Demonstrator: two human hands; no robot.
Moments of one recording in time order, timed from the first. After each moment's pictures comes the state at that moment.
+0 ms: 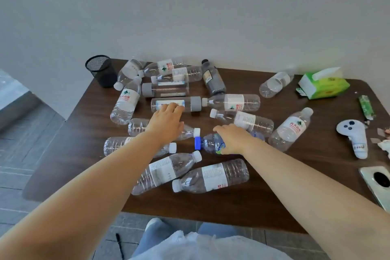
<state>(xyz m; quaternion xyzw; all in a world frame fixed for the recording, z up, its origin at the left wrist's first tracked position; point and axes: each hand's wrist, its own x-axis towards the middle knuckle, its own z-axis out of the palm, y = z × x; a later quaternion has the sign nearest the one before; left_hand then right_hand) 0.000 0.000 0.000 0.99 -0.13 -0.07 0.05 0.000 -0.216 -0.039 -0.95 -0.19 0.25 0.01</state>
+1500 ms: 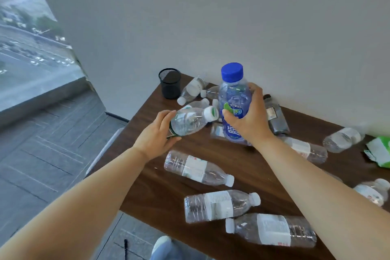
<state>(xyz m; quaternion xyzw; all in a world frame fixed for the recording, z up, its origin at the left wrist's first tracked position) -0.019 0.211 -0.010 0.98 -0.05 0.11 0.18 0.057 -0.026 0.063 -0.86 -0.17 -0.08 0.48</state>
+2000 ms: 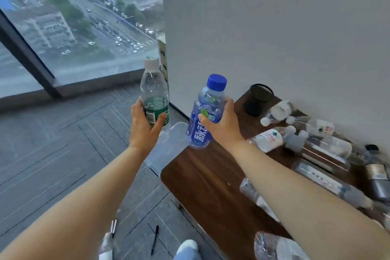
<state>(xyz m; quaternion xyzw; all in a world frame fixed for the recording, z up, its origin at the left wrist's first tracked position) -0.114 0.407 0.000 0.77 0.36 0.28 0.44 0.014 0.254 0.029 -0.79 -0.29 0.14 0.52</state>
